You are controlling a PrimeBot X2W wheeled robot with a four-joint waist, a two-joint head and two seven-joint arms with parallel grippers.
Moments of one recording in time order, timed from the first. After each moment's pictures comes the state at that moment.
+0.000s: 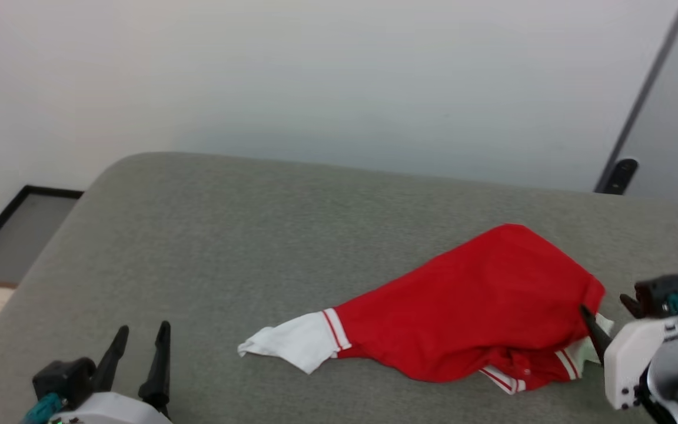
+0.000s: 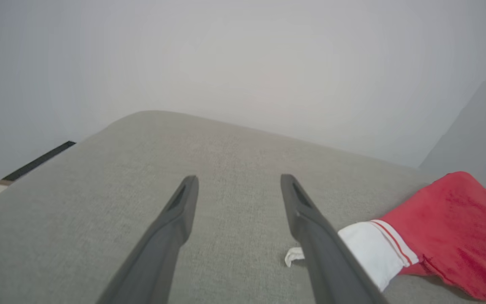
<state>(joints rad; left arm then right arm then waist) -0.08 0.32 -0.09 0.39 -0.52 -0.11 -0.26 -0.29 -0.37 0.19 0.47 0.26 0.13 0.19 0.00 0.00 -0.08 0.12</state>
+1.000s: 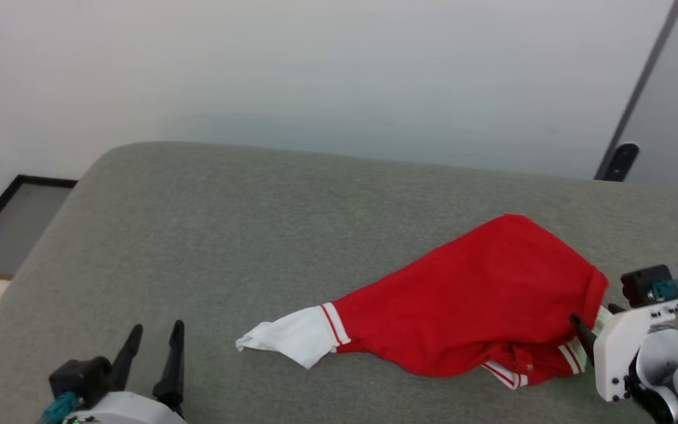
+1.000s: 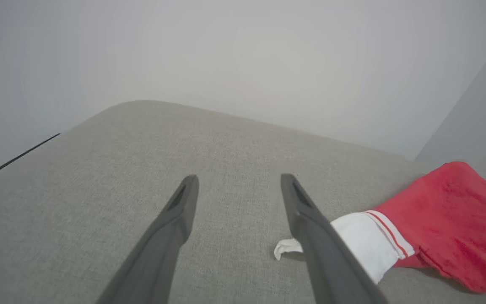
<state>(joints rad) -0.08 0.27 -0.07 0.40 -0.47 -0.12 -0.26 -0.33 -0.36 0.22 0.50 0.32 0.13 0.30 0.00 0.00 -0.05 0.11</state>
